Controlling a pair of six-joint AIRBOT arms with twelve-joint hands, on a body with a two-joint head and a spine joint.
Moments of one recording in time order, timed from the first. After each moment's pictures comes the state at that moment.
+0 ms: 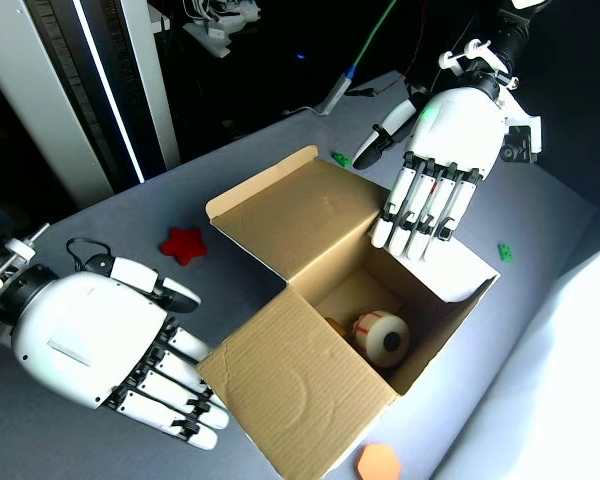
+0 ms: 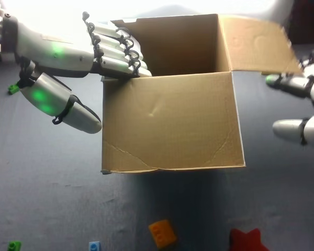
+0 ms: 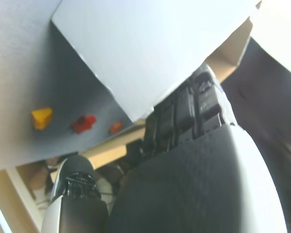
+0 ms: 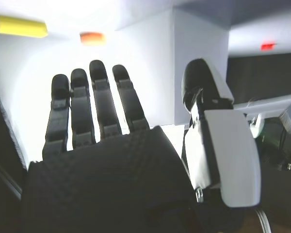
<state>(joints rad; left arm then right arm) 0.10 -1.11 1.60 1.82 -0.90 -0.35 -0.41 -0.83 0.91 0.62 0.49 -1.54</state>
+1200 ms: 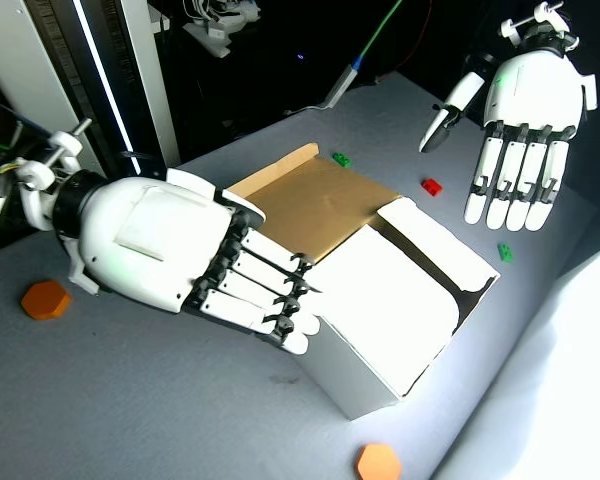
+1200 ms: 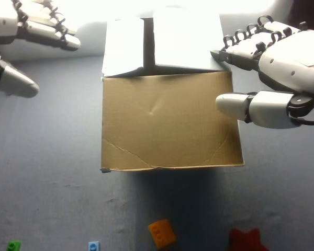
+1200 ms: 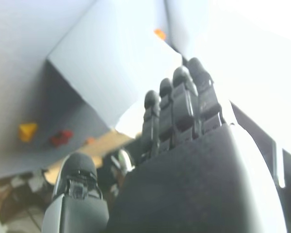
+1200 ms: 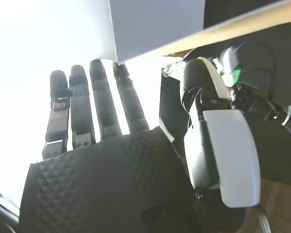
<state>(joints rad) 0.05 -0.99 1.73 1.84 -0.92 -0.39 -0.24 -0.93 0.84 0.63 0.53 -1.61</state>
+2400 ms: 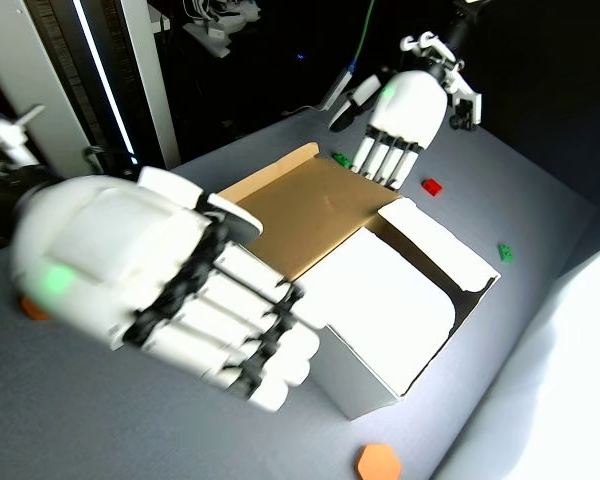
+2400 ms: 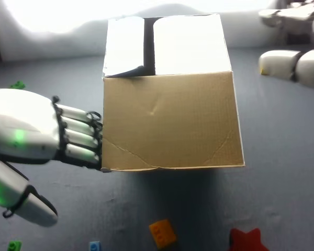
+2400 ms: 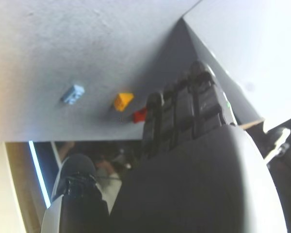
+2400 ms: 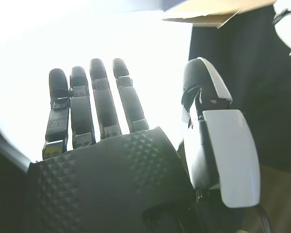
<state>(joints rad) 0.37 -0.86 1.27 1.75 -0.83 -0.30 -0.17 -0.75 0.80 0.86 0.52 -1.63</state>
